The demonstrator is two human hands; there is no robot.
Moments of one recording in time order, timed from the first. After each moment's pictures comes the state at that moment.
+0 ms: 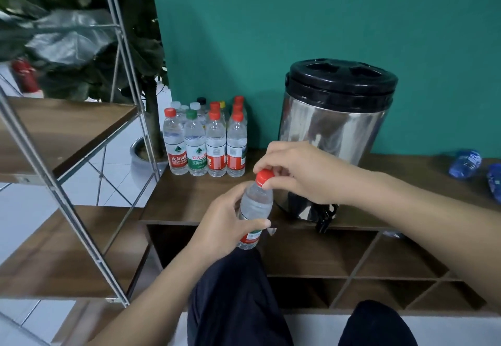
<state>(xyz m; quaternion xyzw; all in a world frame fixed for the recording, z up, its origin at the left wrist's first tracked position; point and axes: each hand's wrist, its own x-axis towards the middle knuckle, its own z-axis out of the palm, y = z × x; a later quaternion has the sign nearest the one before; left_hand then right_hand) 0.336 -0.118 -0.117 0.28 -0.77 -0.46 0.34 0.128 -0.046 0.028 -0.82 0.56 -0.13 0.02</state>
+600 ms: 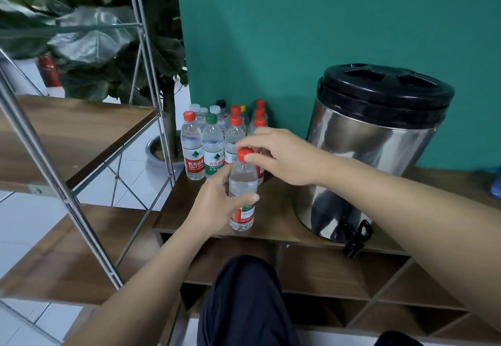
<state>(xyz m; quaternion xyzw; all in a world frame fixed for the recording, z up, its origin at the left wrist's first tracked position) 0.358 -0.210 -0.109 0.33 -0.73 -0.45 0.38 0.155 -0.166 0.019 -0.83 0.53 -0.17 0.04</state>
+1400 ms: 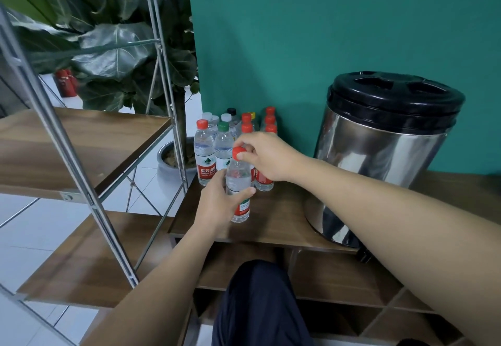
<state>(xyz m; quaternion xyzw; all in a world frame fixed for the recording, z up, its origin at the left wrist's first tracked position) 0.369 -0.231 -0.116 0.48 -0.69 -0.39 0.39 0.198 -0.216 0.005 -0.78 0.59 -0.22 0.05</state>
